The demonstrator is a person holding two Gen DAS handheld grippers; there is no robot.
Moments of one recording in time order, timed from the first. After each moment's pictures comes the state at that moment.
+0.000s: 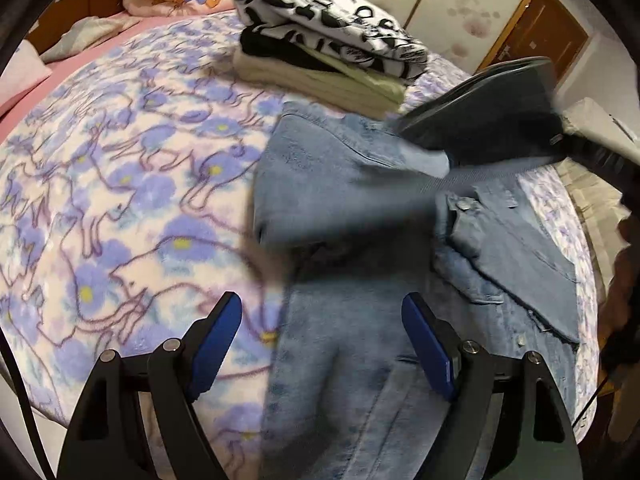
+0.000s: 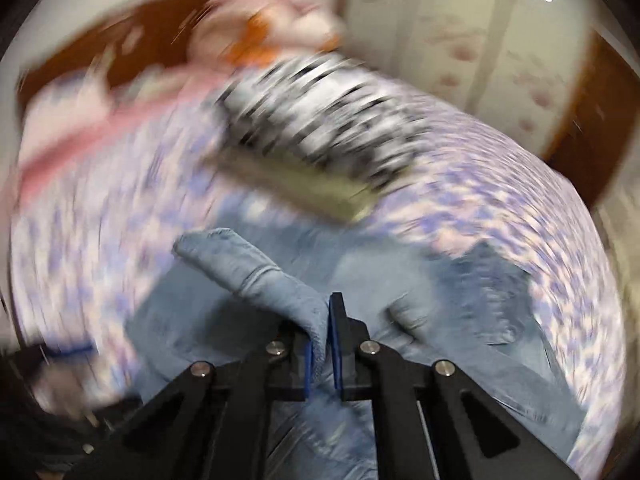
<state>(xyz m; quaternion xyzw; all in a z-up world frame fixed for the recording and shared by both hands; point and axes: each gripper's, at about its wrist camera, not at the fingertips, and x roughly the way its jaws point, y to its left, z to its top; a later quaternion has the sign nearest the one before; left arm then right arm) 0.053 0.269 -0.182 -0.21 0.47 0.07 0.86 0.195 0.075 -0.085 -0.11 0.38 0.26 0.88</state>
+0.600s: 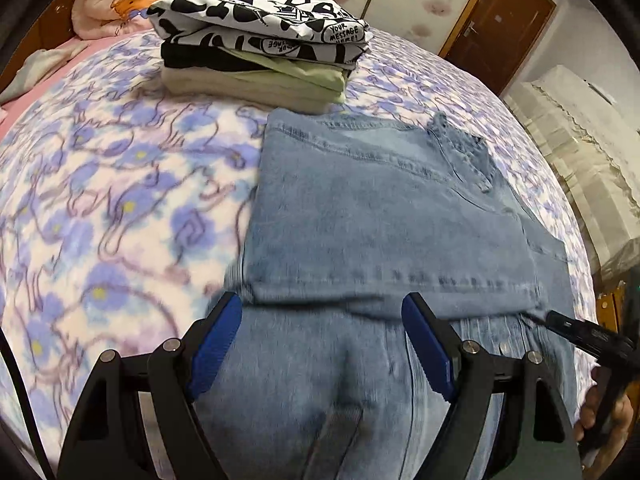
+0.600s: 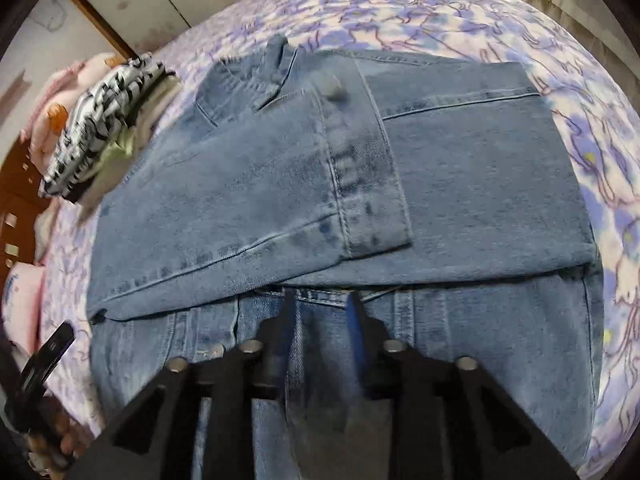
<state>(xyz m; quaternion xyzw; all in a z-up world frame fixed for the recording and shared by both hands) 0.111 0.229 -0.185 -0.17 0.48 0.02 0.86 0.157 -0.171 -0.194 0.14 0.55 0.08 0.82</state>
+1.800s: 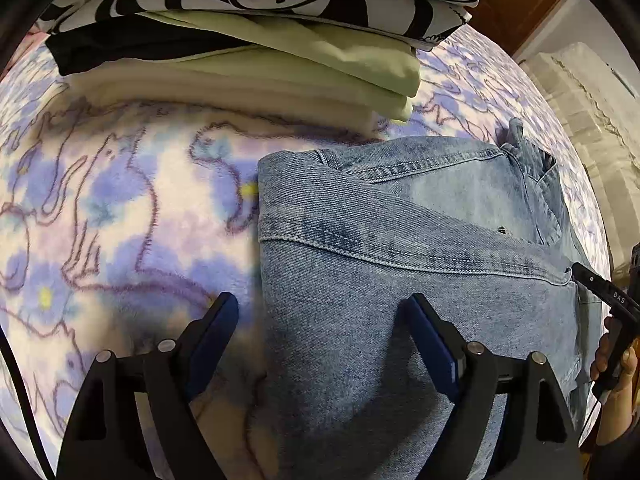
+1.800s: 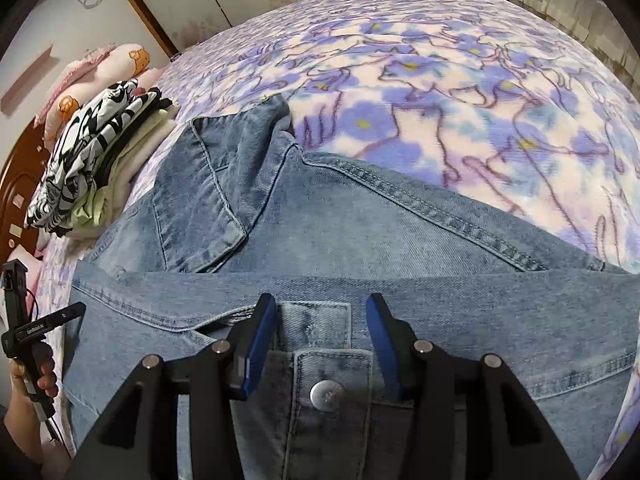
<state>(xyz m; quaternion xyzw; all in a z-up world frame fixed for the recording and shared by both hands) 0.293 0.279 -0.258 -0.16 0.56 -0.02 0.81 0.344 -0.176 -0.236 0.09 0.54 0.15 0.83</state>
